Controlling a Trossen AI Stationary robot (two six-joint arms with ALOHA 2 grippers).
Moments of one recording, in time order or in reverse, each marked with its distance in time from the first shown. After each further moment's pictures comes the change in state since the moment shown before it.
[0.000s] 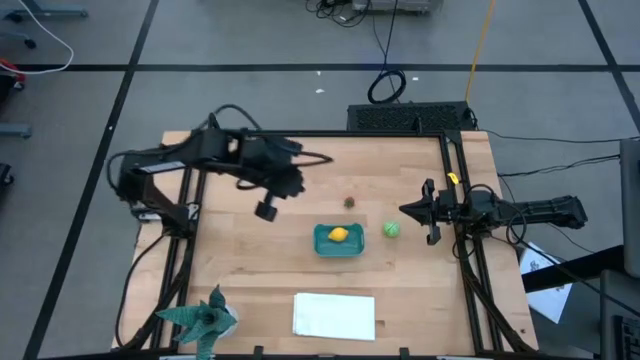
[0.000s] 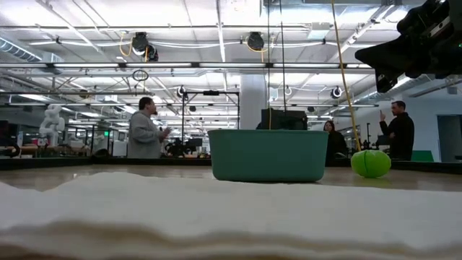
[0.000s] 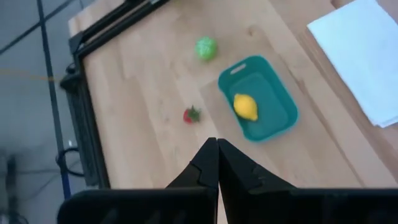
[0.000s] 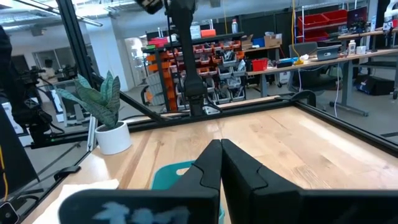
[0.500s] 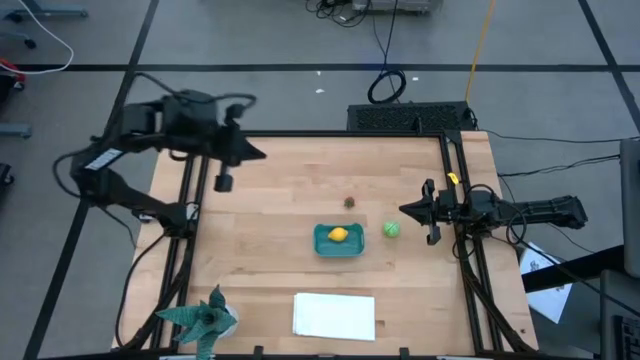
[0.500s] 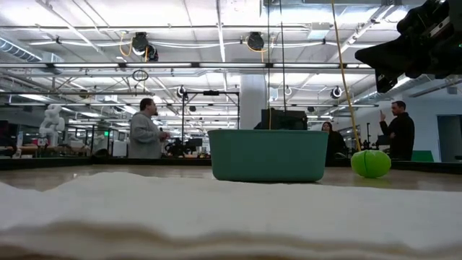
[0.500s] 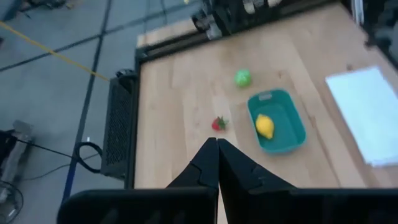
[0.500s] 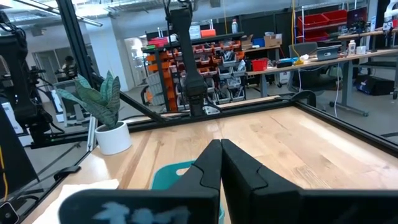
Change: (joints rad) left arm 0.171 -0.294 -0.037 -0.009 0.083 -0.111; right arm 0.000 0.000 0.000 0.001 0.000 0.000
